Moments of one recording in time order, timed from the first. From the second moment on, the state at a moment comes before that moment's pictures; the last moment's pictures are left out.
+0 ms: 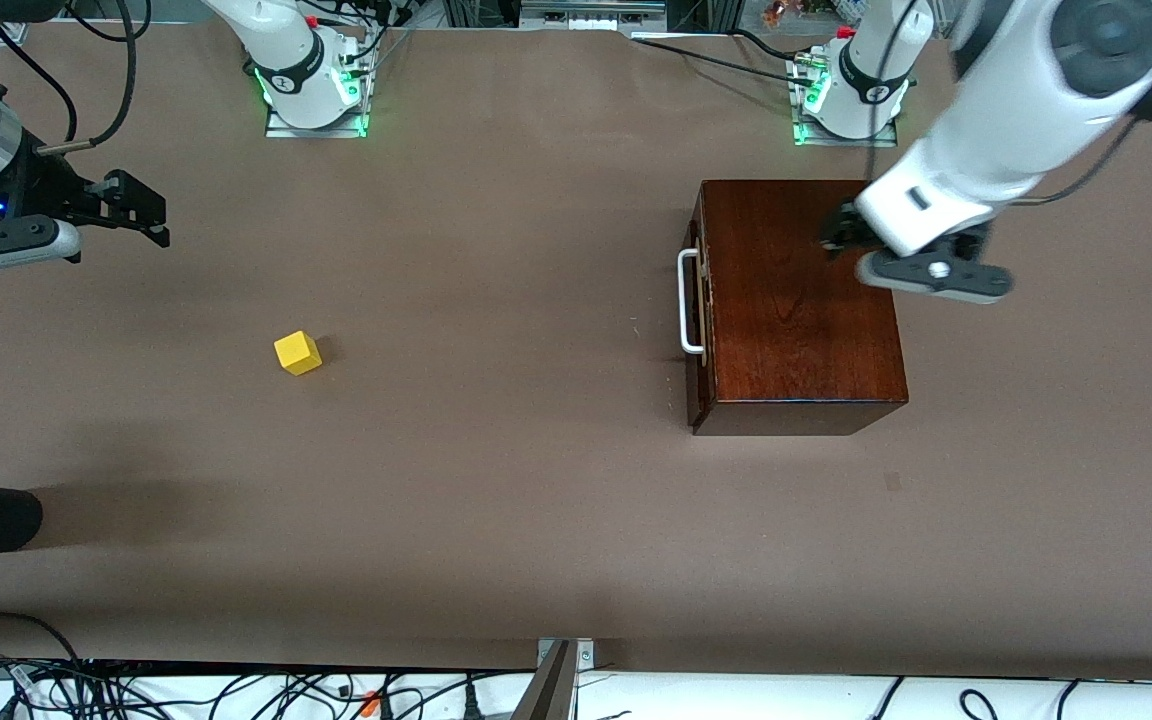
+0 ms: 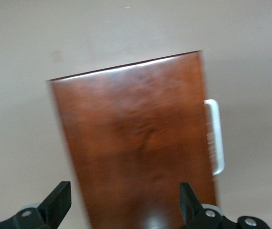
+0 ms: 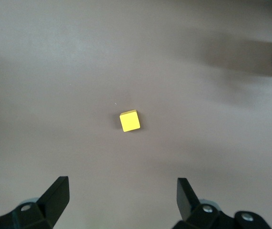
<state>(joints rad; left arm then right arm) -0.17 0.13 -0.22 -1.59 0.00 1.63 -0.25 0.03 -0.01 0.06 -1.64 0.00 1.63 -0.12</state>
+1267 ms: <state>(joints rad) -0.60 0.58 -0.24 -1.50 0.32 1.84 -0.88 0.03 0.00 0.05 -1.64 0.00 1.63 -0.12</state>
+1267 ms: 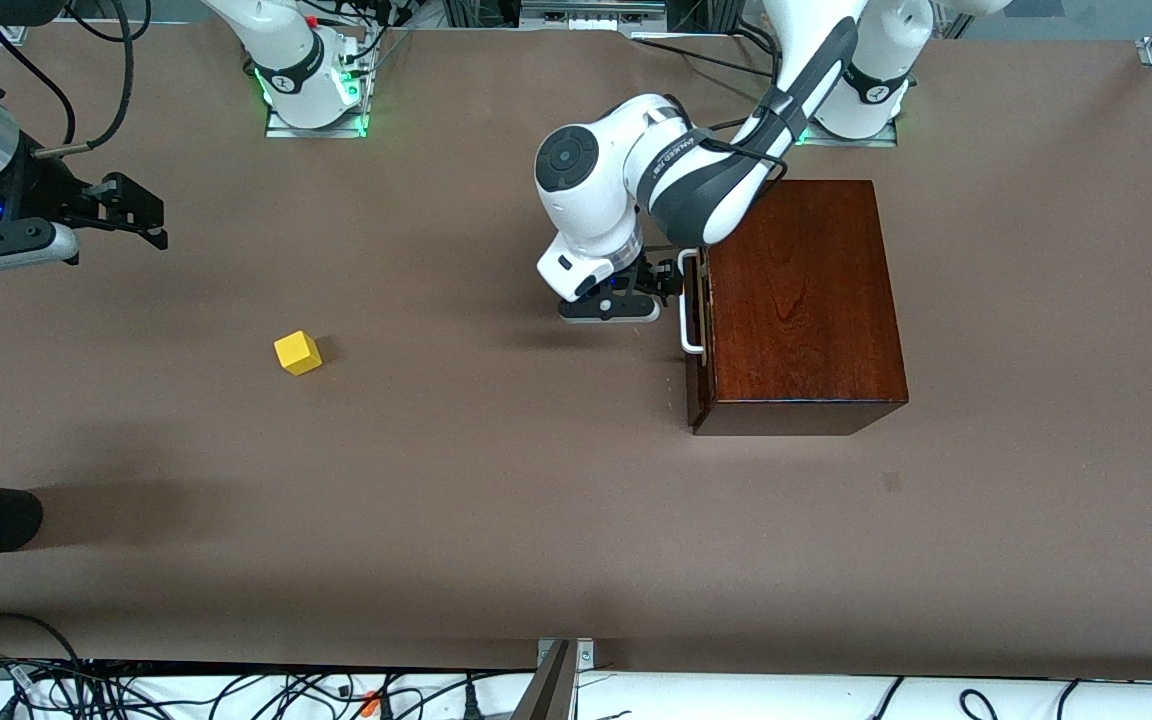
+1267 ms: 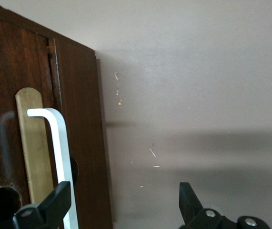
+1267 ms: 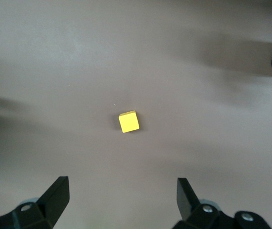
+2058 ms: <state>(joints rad) -0.59 0.61 -0.23 -1.51 0.36 1.79 -0.89 0.03 0.09 0.06 -1.64 0.00 1.69 -0.12</state>
